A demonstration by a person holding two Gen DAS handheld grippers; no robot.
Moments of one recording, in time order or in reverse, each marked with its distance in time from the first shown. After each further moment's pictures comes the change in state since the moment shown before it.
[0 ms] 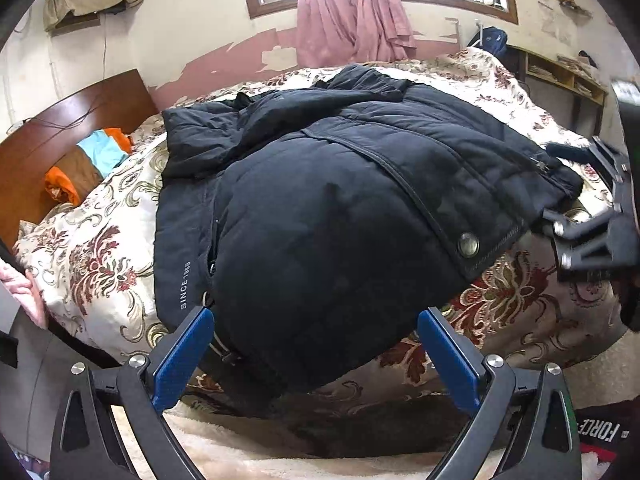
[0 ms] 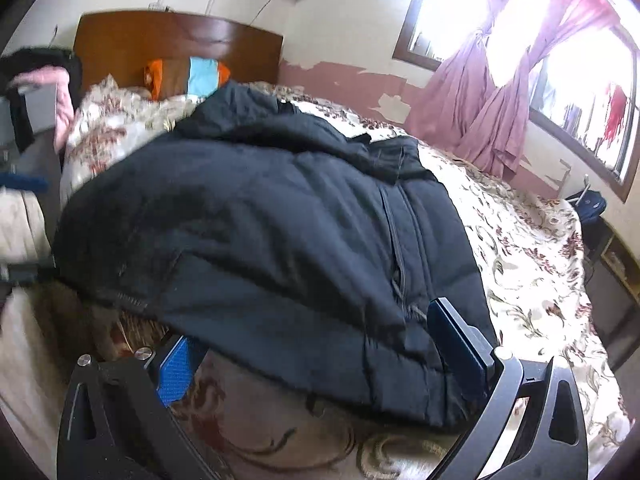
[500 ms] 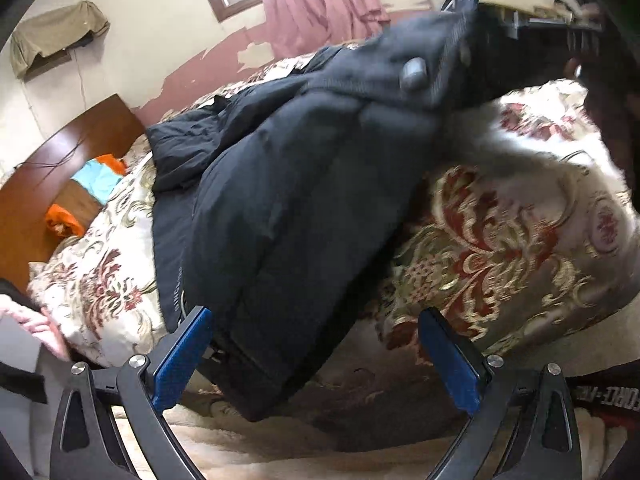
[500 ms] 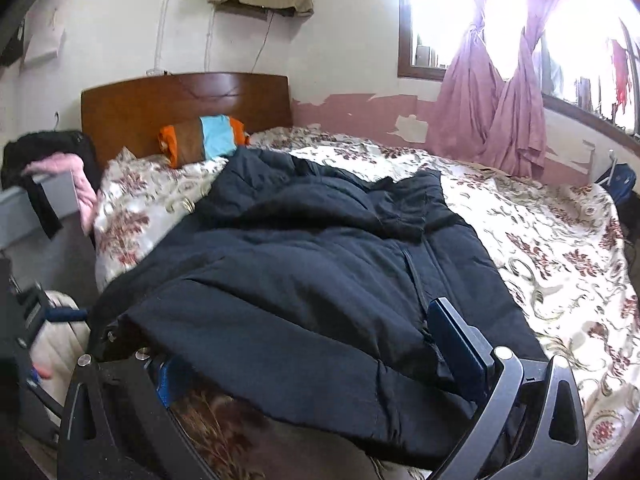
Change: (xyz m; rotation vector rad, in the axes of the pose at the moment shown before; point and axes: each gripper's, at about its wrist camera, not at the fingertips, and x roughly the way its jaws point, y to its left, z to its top) left arm 0.012 -0.027 -0.002 0.161 0.066 0.086; right arm 0.004 -0.021 0.058 0.157 -0.117 0.172
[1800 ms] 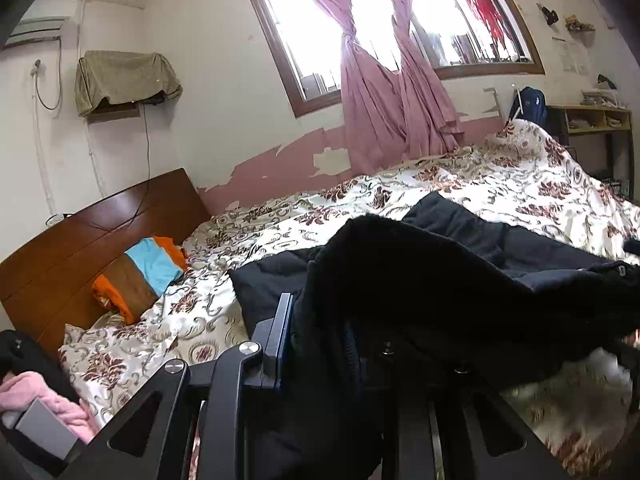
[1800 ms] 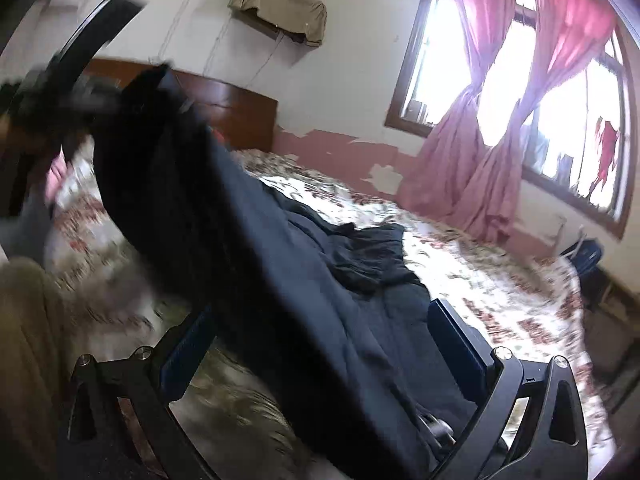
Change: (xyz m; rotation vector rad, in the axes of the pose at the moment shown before) left arm 0.000 0.128 0.167 -0.128 -0.386 0.154; right arm 0.005 0.020 0.009 -0.219 -0.134 -0.223
